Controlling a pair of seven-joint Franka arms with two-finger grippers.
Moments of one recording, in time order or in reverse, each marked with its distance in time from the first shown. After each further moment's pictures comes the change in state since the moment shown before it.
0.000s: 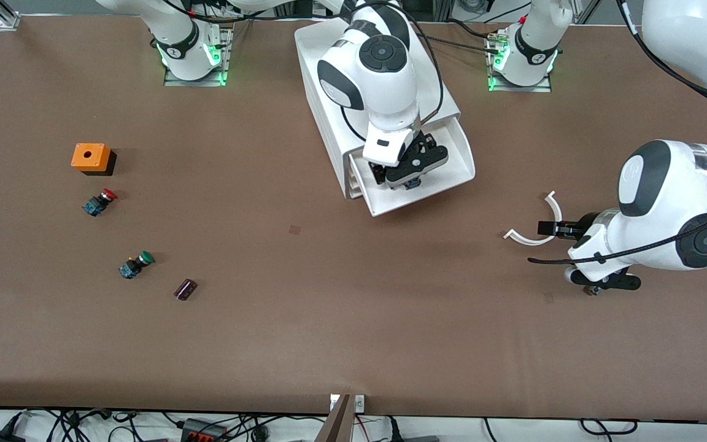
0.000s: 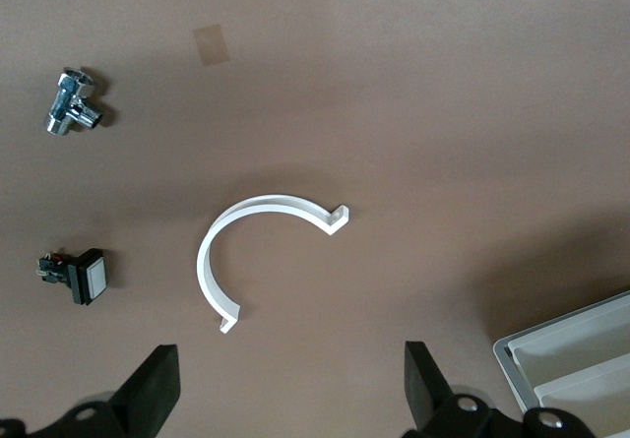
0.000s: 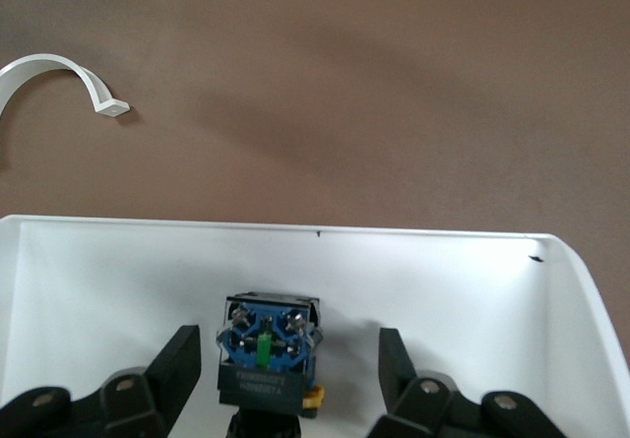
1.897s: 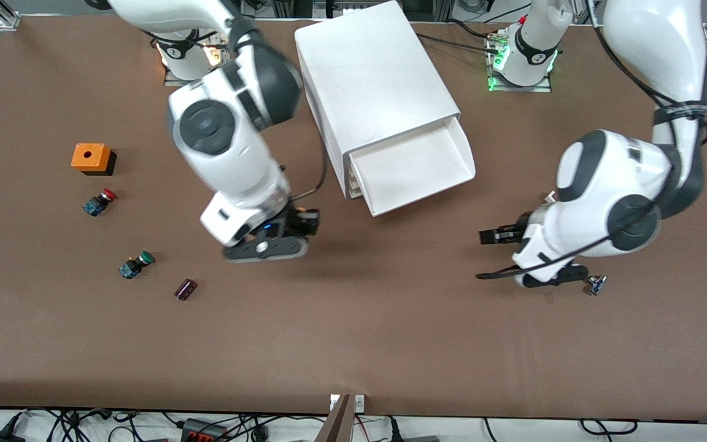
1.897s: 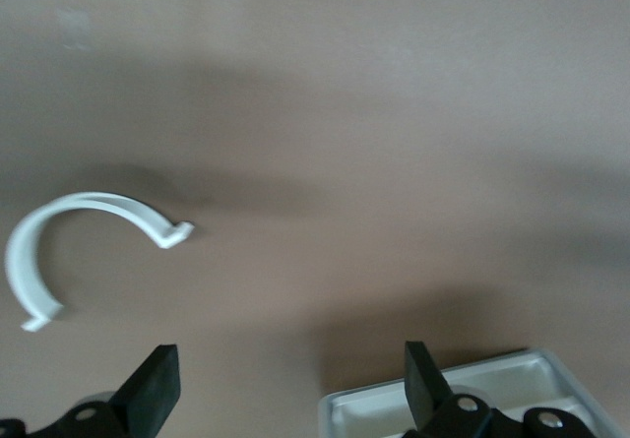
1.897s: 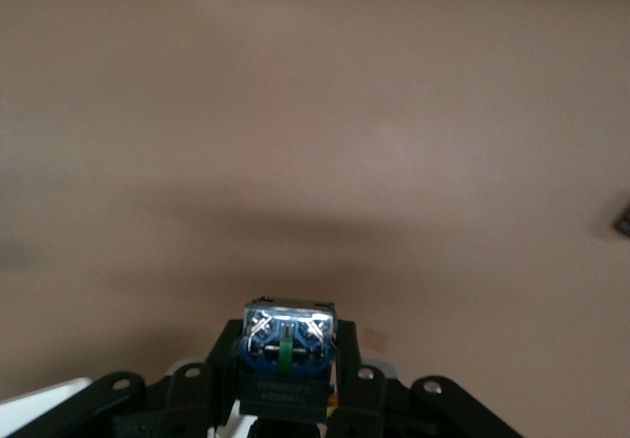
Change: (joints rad) left arm -0.167 0.000 -0.019 -0.036 -0.125 0.183 -0.450; right arm -0.402 -0.054 -0.024 0.131 0.084 -0.346 -0.033
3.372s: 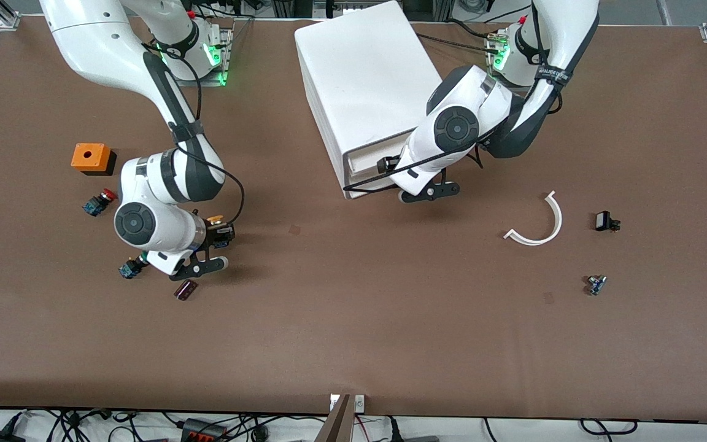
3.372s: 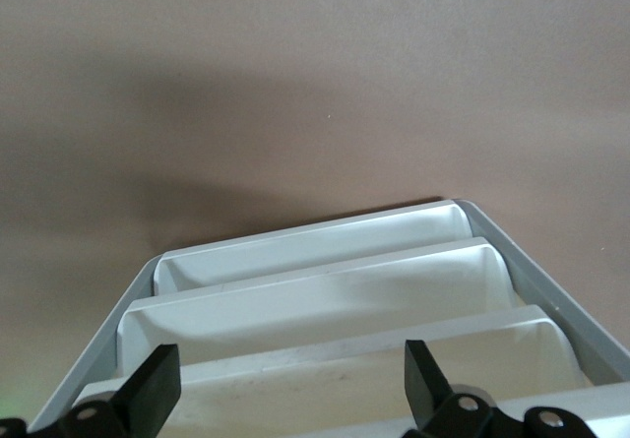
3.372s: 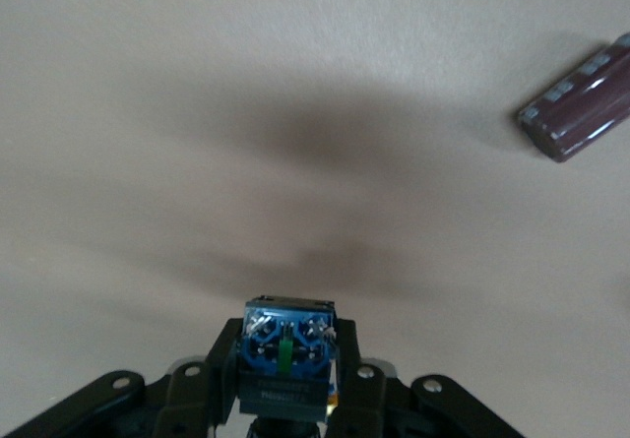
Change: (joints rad) left arm -0.068 -0.178 -0.286 -0.447 -0.034 0.249 -0.304; right arm -0.209 -0.102 0.004 -0.713 -0.003 0.354 -0.502
